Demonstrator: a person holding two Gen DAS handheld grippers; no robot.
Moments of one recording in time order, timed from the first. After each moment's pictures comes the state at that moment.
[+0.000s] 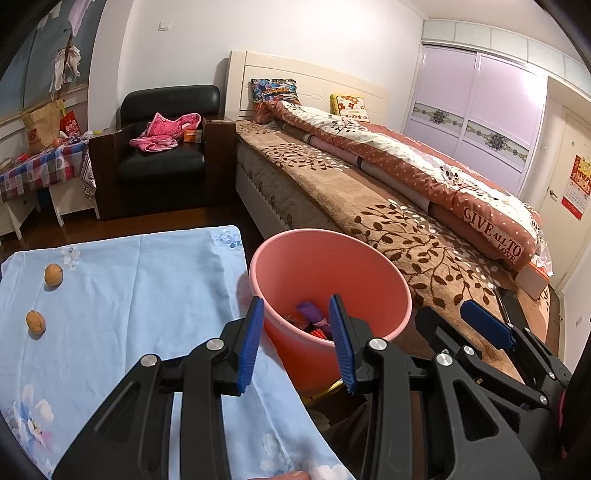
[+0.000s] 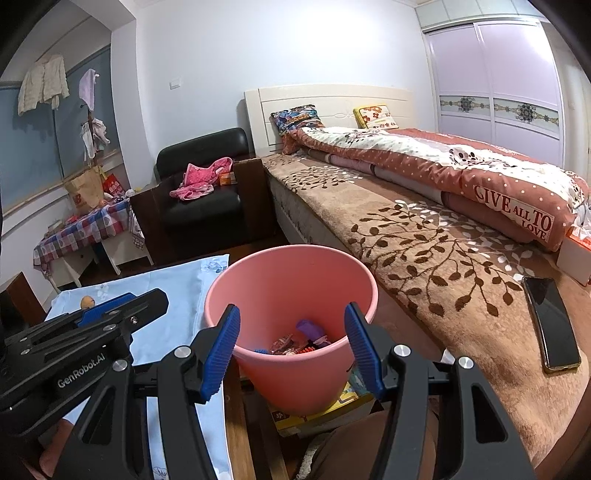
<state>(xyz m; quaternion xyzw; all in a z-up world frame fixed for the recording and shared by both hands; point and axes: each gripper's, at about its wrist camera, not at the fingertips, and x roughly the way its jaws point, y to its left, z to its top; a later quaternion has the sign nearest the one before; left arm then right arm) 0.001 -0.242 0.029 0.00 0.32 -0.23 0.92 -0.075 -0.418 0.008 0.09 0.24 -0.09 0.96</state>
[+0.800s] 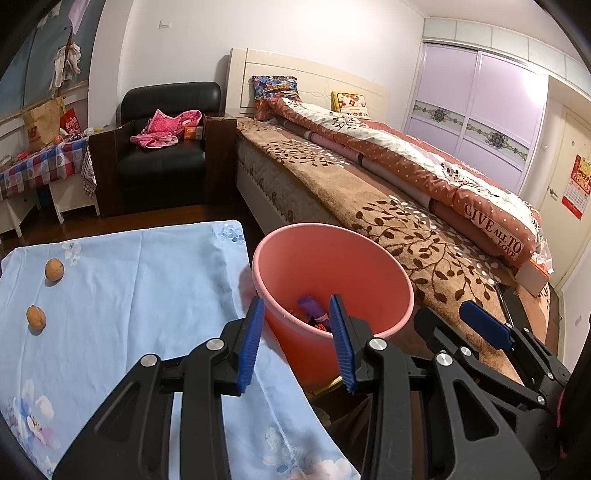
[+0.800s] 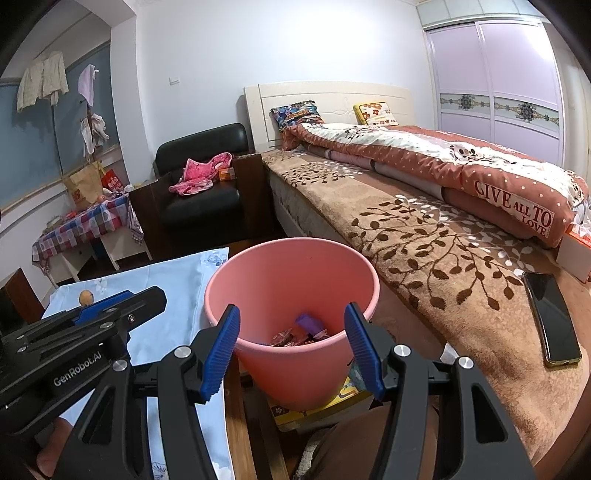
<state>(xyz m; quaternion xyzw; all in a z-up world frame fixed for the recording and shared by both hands) -0.001 -0.240 0.026 0.00 0.32 -0.23 0.92 -0.074 -0.418 -0.001 0.09 0.25 -0.09 0.96</state>
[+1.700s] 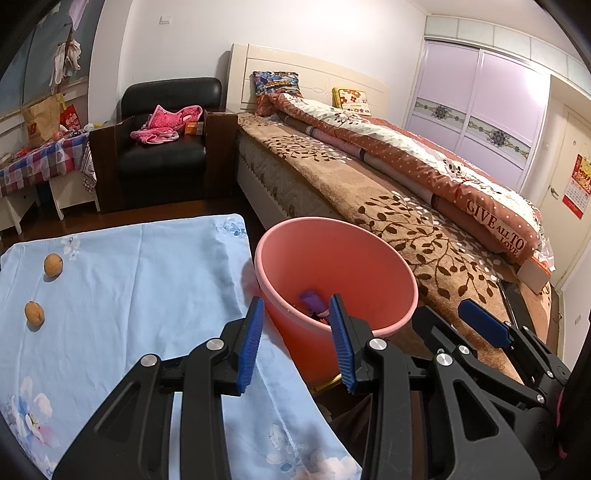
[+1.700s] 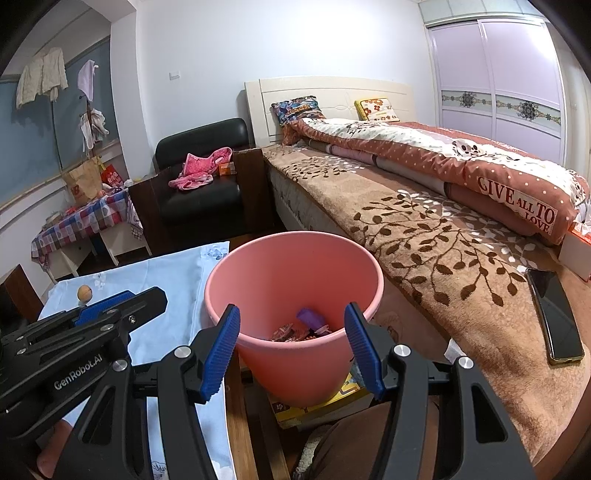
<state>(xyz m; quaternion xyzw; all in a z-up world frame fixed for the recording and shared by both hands) 0.001 -0.238 0.017 0.00 0.33 -0.22 0.92 -0.070 -0.416 -0.006 0.09 0.25 -0.09 0.96</state>
